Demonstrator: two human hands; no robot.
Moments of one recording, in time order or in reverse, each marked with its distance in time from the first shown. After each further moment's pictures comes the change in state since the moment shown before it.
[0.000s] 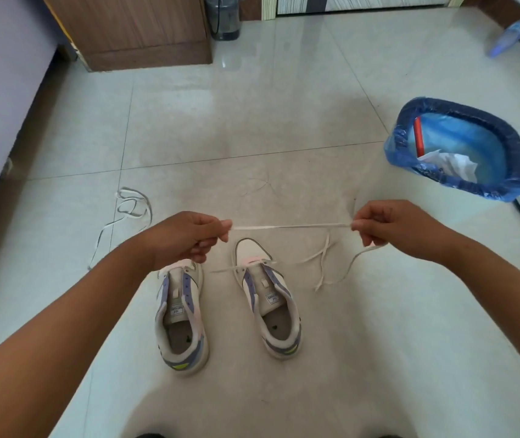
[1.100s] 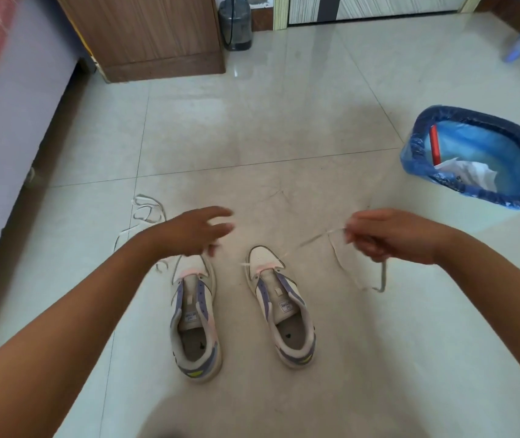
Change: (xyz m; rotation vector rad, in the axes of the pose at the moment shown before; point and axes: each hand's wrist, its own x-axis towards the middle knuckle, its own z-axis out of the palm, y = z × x) left_hand 0.012 0.001 -0.033 0.490 0.117 -0.063; right_hand 0.027 -0.004 0.012 0.466 -0.323 0.068
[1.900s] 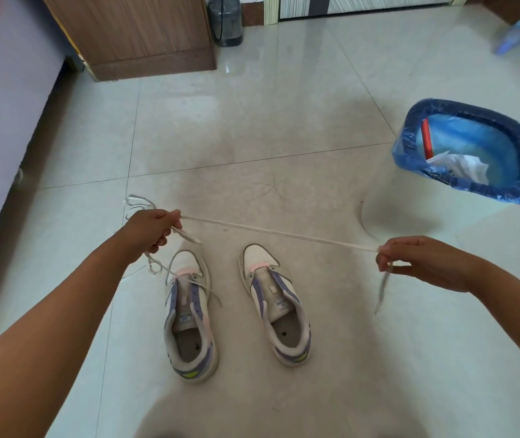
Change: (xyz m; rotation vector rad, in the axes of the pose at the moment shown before) left_hand 0.021 -0.053 -0.018 -0.317 0.346 -0.190; right_hand -0.032 0.070 -0.034 0.060 0.133 0.095
